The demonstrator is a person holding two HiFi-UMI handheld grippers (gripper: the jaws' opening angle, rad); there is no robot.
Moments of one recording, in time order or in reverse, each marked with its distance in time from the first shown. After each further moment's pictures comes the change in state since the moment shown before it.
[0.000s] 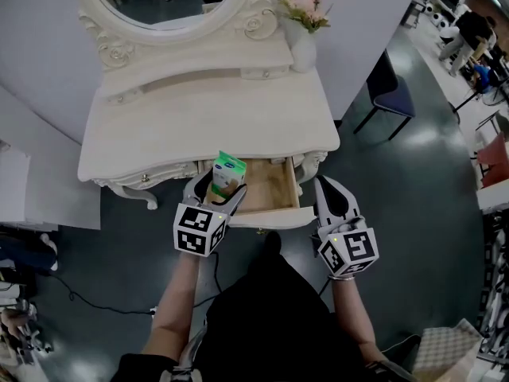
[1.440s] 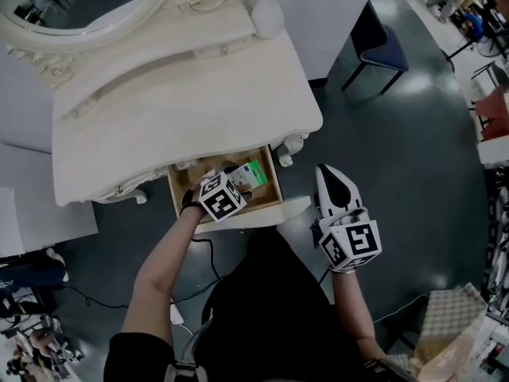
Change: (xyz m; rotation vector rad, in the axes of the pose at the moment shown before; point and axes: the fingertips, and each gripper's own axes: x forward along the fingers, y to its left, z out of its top) left arm 0.150 -0.073 -0.152 0.526 0.645 -0.536; right arm 0.006 -0.086 -0.045 0.114 0.087 -0.143
